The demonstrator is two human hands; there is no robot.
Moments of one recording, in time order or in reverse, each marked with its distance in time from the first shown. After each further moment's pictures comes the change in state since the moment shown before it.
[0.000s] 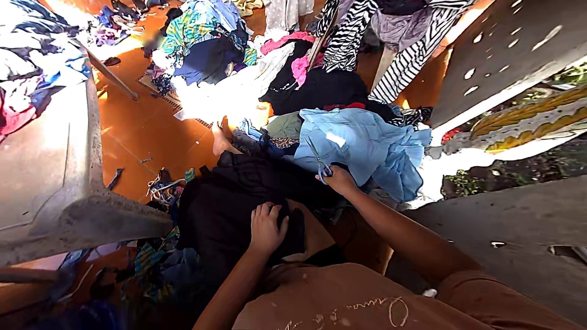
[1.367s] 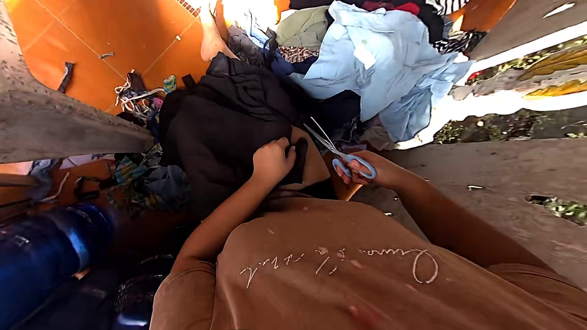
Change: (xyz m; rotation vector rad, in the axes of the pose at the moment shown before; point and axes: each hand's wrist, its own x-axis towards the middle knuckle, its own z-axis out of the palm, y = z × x) left_hand 0.010 0.035 -0.011 -0.179 -0.355 -0.352; right_hand -0.117 0.043 -0.023 0.381 -0.808 -0.149
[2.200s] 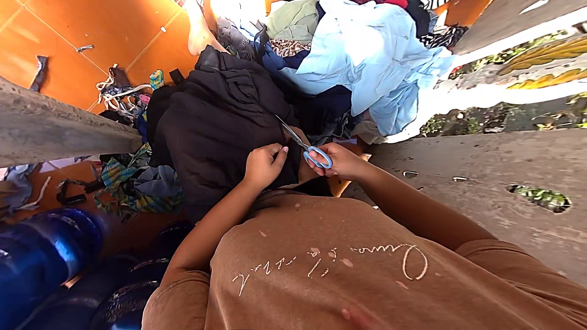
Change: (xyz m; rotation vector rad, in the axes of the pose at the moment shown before) left_hand -0.010 -0.028 0.011 -0.355 0.152 0.222; right_hand 0.038 -0.032 0.045 0.161 0.131 0.105
